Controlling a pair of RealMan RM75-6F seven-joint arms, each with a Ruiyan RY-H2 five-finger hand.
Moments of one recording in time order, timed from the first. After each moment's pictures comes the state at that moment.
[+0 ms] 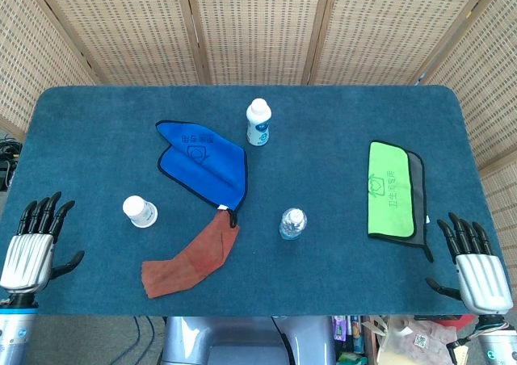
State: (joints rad) left arm -0.11 -1.19 -0.07 -1.80 1.47 1.49 0.30; right arm 0.04 -1.11 0.03 -1.66 -1.54 1.49 -0.12
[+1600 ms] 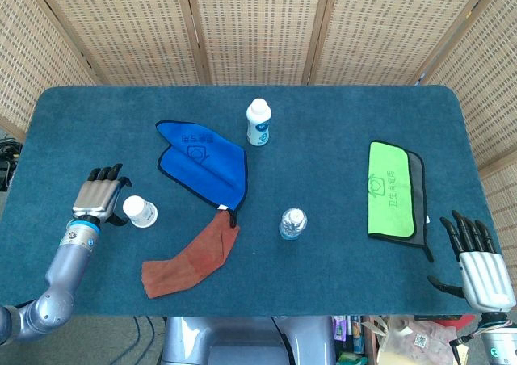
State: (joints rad) left arm -0.77 -1.15 -0.18 -1.89 0.38 1.06 0.79; right arm 0.05 -1.10 0.04 -1.65 -1.53 1.49 -0.08
